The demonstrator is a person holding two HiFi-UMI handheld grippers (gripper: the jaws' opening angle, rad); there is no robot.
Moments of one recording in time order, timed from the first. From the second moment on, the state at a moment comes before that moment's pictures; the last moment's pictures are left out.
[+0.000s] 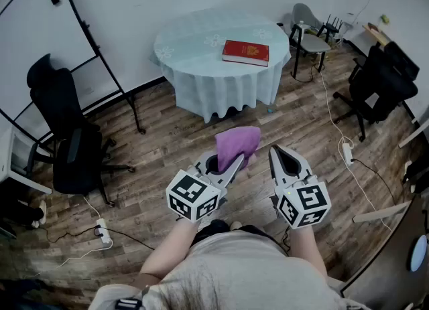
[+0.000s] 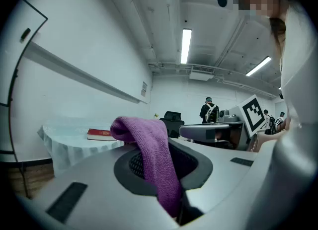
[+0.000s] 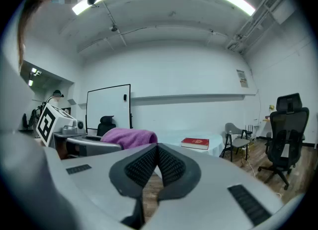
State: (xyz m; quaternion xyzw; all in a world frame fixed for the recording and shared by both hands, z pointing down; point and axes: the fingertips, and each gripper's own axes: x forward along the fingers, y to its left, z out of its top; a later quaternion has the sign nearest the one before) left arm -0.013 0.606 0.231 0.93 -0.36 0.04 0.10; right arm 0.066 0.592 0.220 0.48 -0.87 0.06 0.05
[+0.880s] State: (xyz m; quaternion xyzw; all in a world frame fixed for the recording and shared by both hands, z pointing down) left arm -0.040 0.585 0.217 0.94 -0.32 0.03 0.08; right arm 0.035 0.575 0.229 0.49 -0.87 0.06 0.08
